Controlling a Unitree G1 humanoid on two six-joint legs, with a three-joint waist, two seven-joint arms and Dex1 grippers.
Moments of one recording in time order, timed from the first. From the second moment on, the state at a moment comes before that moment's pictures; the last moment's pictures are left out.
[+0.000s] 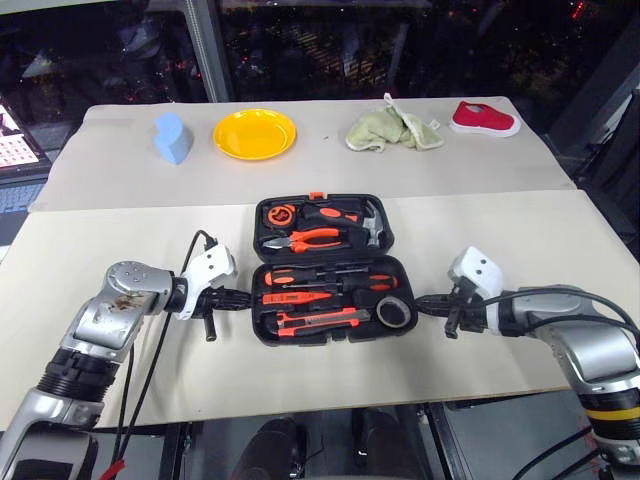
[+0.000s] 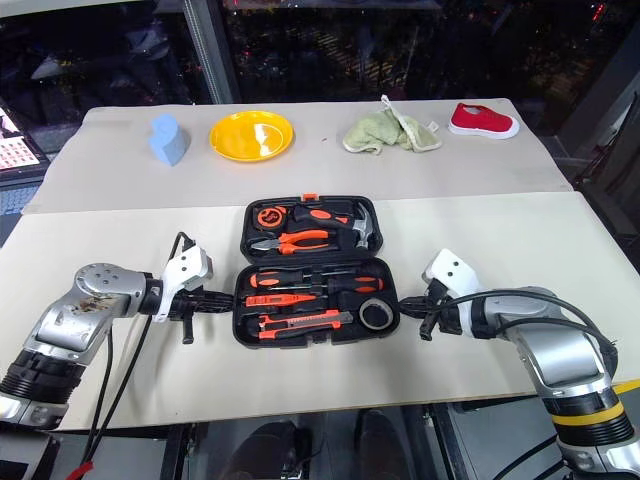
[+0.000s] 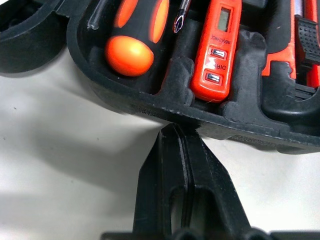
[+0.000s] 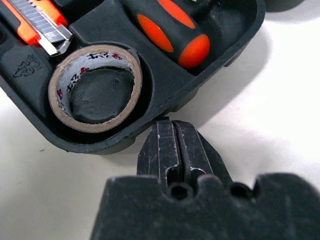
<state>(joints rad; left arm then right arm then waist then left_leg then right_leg) -0.43 0.79 -0.16 0.04 -0.21 0.47 -1.21 -0.25 -0.81 0.03 -0.27 0.31 0.74 0.97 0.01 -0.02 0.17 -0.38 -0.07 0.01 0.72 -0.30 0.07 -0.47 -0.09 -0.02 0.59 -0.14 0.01</state>
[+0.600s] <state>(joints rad) -0.52 0.74 -0.17 0.17 -0.16 0.41 -1.20 -0.48 -0.73 0.11 -0.02 0.22 0.68 0.92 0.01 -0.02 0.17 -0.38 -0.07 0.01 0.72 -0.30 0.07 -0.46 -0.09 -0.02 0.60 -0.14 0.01</state>
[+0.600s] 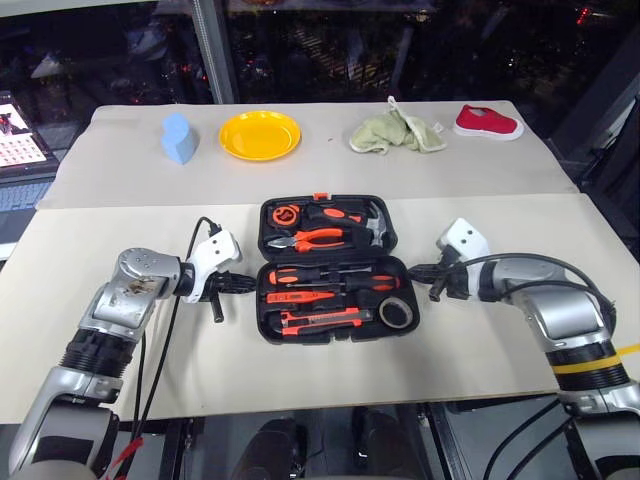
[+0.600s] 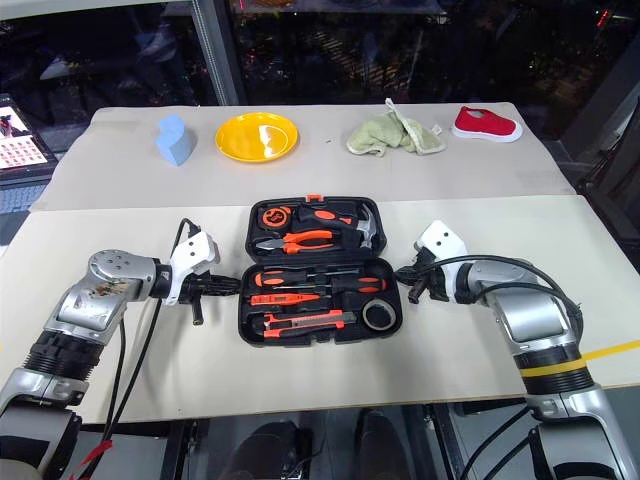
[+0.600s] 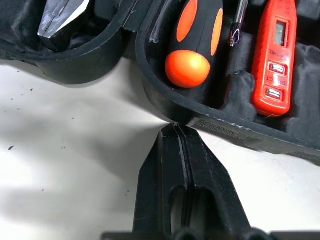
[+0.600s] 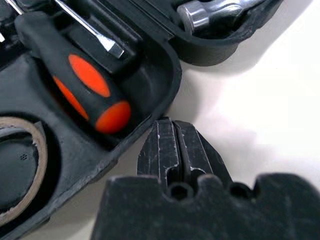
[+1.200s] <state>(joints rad) -0.36 0.86 -0.17 -0.05 -0.18 0.46 -1.34 -0.22 -0.82 0.06 -0.39 0.26 0.81 0.92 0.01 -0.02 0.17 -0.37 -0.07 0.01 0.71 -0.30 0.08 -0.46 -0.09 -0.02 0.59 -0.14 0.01</state>
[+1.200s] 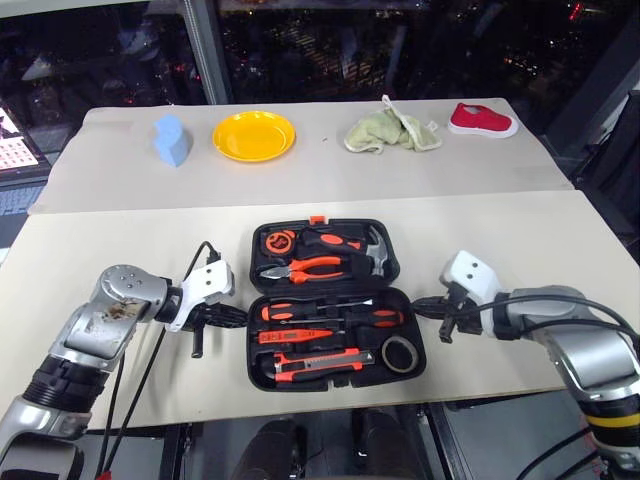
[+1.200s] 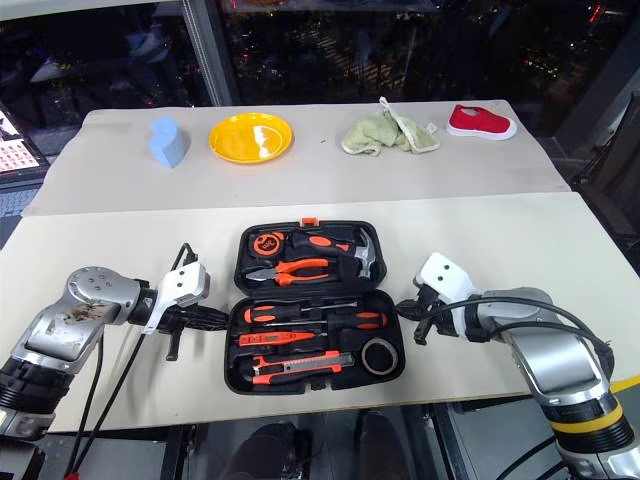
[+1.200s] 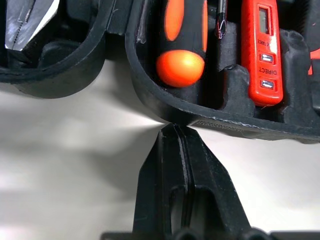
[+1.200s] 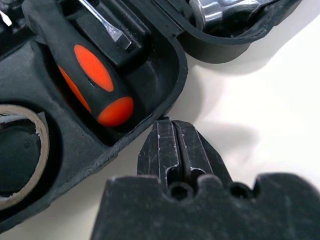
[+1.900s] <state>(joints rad) -0.75 0.70 -0.02 0.37 -0.36 1.12 -1.07 -0.61 -0.67 -0.05 0.00 0.46 1.12 0.82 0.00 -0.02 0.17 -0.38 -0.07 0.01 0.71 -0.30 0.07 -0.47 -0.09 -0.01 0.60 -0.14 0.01</state>
